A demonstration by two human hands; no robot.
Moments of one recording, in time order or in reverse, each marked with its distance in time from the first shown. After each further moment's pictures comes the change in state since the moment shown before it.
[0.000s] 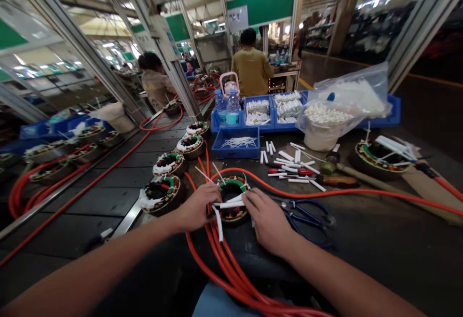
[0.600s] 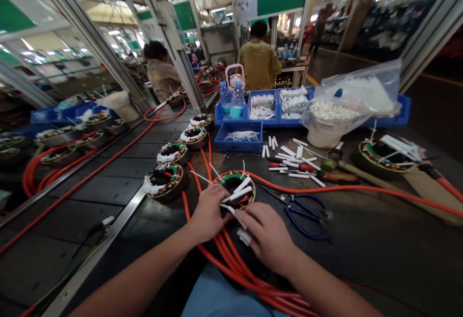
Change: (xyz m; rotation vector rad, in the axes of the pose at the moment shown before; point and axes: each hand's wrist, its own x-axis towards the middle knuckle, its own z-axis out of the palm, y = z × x) left_hand -0.002 0.057 0.027 -0.032 0.216 -0.400; right_hand -0.031 -0.028 -0.011 0.229 0.122 -0.037
